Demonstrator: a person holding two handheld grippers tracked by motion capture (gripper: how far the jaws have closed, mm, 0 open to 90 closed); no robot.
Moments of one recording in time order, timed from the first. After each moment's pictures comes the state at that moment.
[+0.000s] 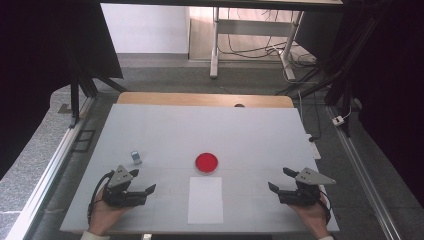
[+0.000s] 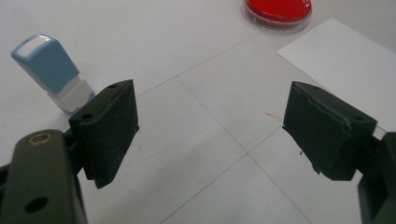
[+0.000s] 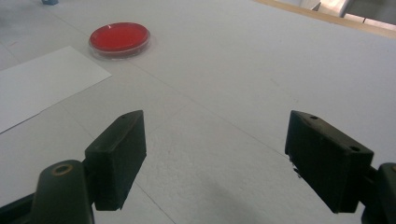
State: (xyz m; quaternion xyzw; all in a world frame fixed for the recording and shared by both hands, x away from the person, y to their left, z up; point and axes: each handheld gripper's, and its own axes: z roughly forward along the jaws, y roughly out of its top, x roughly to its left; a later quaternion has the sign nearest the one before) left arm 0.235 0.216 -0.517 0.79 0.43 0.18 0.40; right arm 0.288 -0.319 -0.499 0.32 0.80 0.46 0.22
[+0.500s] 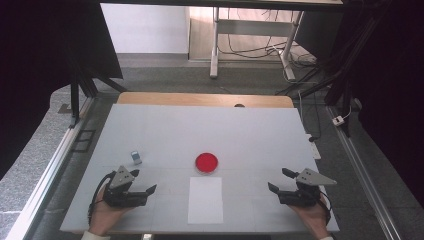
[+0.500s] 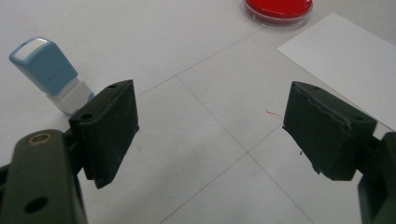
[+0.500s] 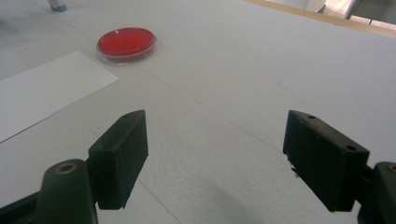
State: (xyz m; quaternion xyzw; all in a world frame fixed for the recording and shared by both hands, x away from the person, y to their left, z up) left arm 0.233 0.214 -0.515 0.79 0.43 0.19 0.40; right arm 0.287 -0.319 -0.500 0.32 0.79 0.47 0.21
